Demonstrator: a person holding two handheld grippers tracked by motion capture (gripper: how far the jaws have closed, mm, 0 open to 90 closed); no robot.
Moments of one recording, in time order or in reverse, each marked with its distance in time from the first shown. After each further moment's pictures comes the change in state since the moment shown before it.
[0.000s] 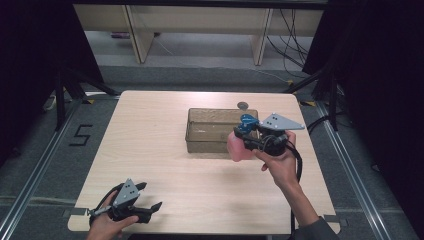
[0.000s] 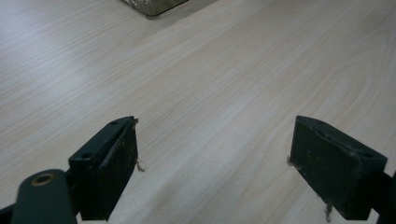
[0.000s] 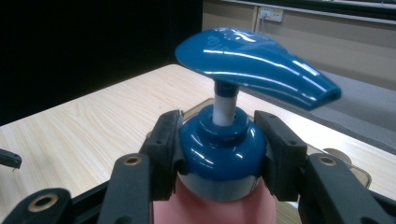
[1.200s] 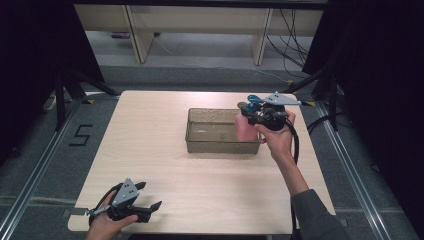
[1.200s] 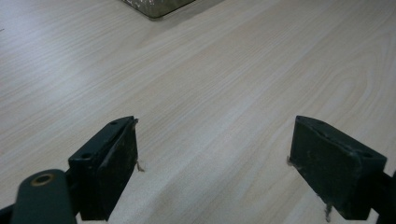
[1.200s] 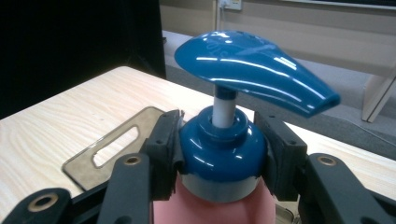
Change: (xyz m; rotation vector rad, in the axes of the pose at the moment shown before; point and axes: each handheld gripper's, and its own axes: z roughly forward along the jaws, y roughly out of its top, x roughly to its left) left arm 0.001 0.000 -0.001 -0.006 0.004 -0.011; right arm -0.060 0.008 0.046 0.043 -0.138 0.104
